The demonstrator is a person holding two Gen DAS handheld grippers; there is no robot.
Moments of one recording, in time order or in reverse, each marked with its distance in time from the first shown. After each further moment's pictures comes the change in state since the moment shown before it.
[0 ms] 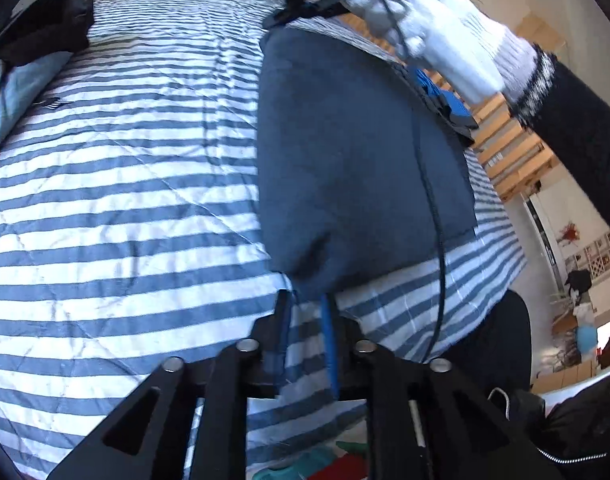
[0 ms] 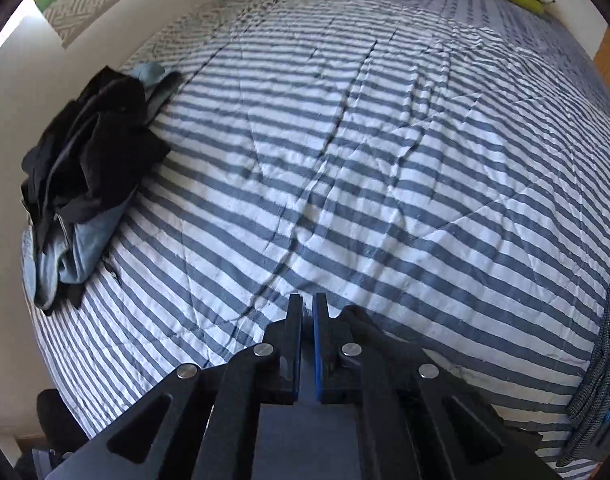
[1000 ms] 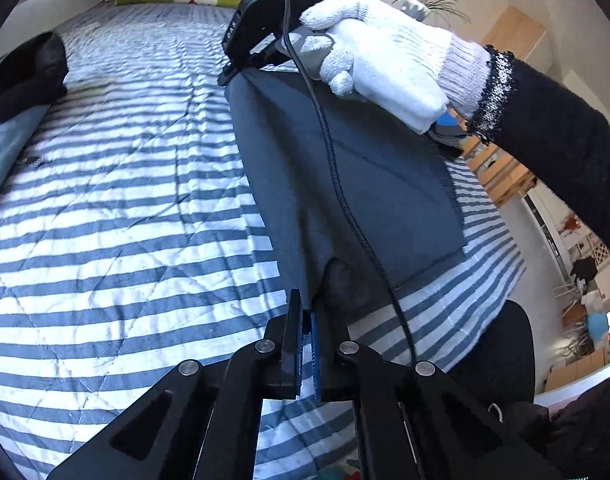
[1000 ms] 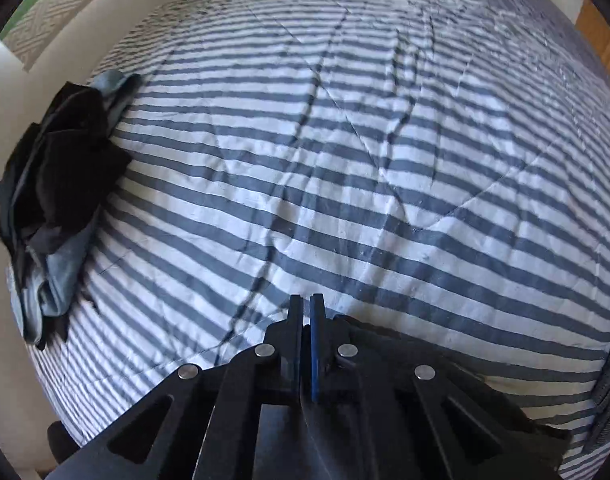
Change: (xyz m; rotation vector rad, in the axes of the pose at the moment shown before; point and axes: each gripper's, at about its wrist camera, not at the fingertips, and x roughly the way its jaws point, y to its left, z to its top) left arm 0.005 -0.027 0.021 0.083 -0.031 0.007; right arm 0.065 -0.005 0.001 0.105 0.082 -0.035
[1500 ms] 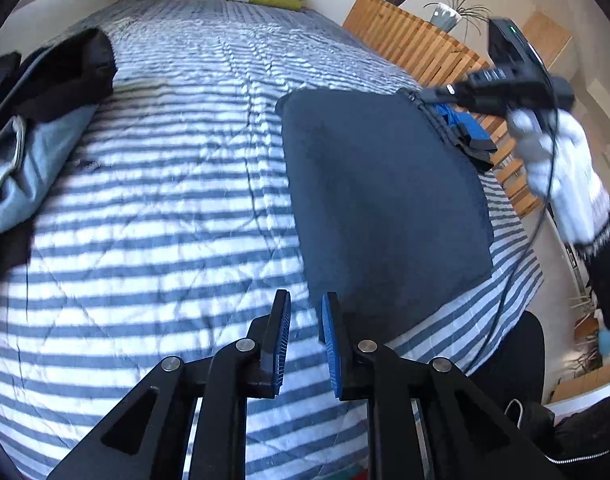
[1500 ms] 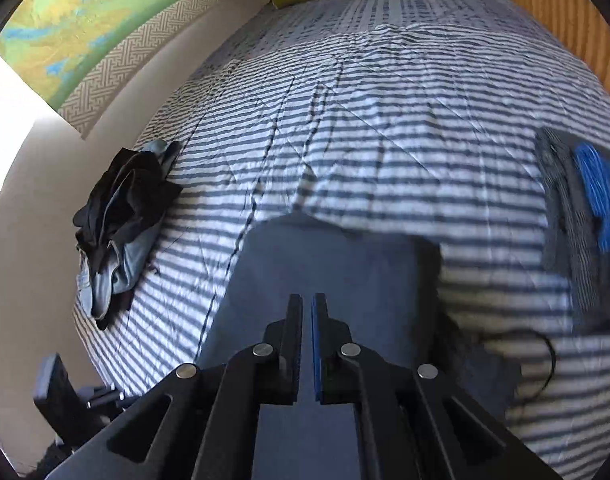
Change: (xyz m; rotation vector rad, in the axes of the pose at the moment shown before) left arm -0.027 0.030 0.034 -0.006 -0.009 0.079; right arm -0.140 -0.101 -0.157 0.141 -0.256 0.194
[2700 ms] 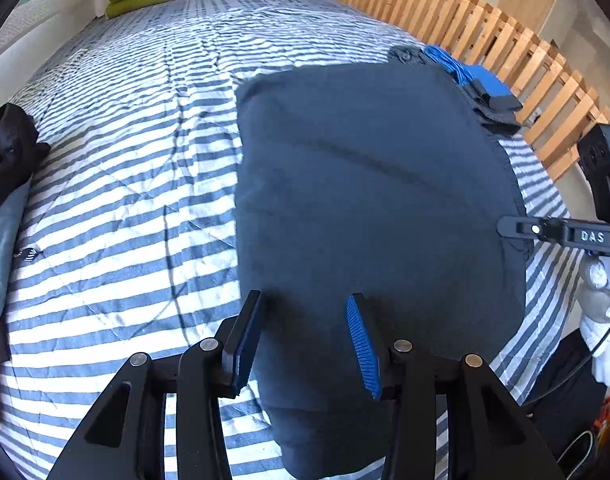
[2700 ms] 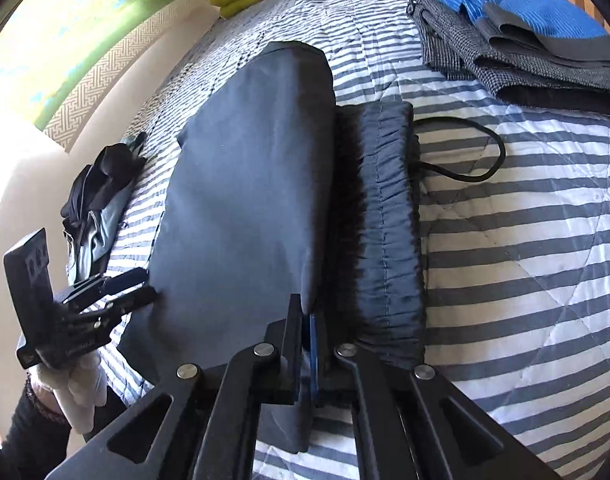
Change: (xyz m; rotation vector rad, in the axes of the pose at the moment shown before) left arm 0.083 -0.061 0.051 0.118 0.106 0.139; right arm -0.005 -0.065 -0.113 0.151 -0.039 -0.001
